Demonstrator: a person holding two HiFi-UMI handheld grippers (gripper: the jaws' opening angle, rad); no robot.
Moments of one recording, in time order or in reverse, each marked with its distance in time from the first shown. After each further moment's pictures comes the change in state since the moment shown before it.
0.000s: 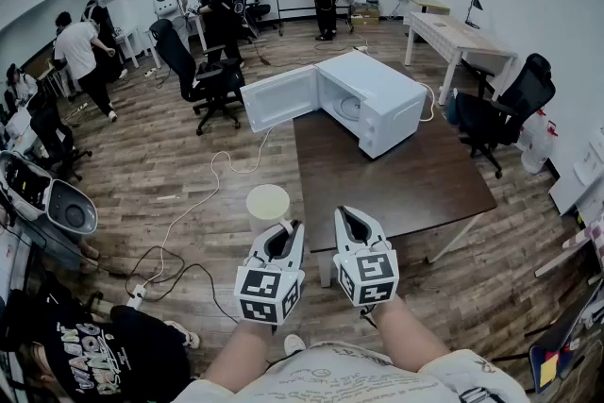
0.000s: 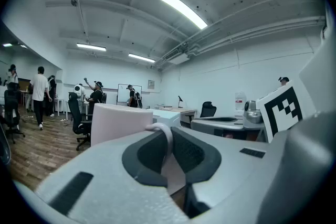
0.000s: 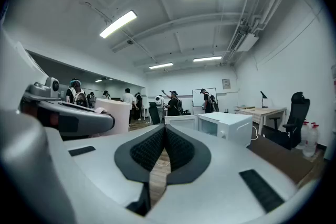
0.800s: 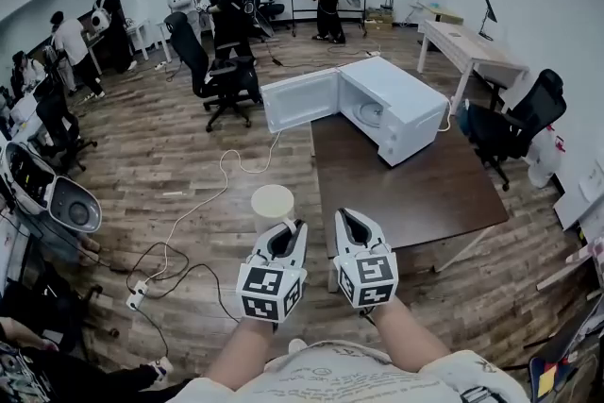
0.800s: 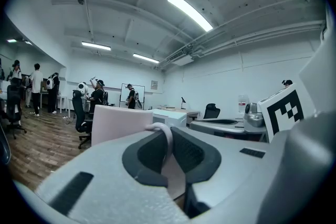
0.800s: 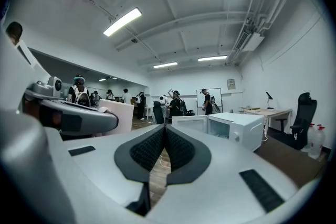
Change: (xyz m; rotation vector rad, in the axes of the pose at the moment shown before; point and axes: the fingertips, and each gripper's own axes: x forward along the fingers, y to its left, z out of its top) left arm -0.009 0.067 -0.008 -0.028 -0.014 0.014; right arm 0.050 0.053 -0.007 -0.018 -0.004 0.030
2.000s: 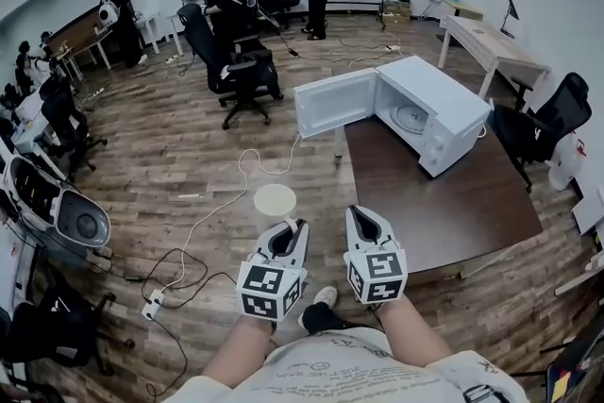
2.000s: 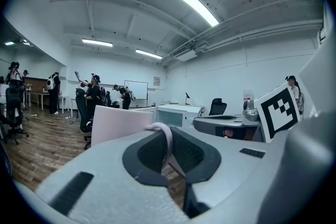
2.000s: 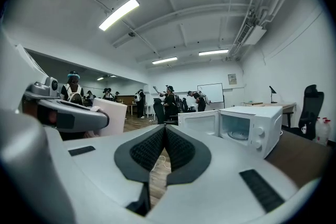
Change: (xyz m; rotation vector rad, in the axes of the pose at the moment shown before) left arm 0.031 0.159 -0.021 0.012 0.045 0.003; right arm 0.145 0.047 -0.026 0.025 0.036 -0.007
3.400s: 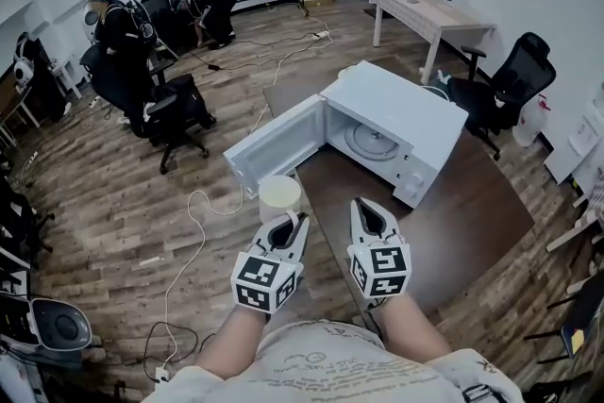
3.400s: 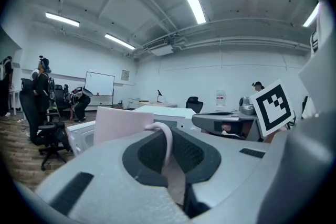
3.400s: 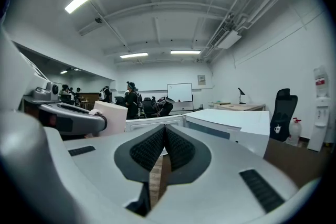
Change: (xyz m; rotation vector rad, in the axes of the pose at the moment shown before) left arm 0.294 0.066 0.050 0.053 0.038 -0.398; right arm 0.189 -0.200 0.028 0.047 0.016 -0.348
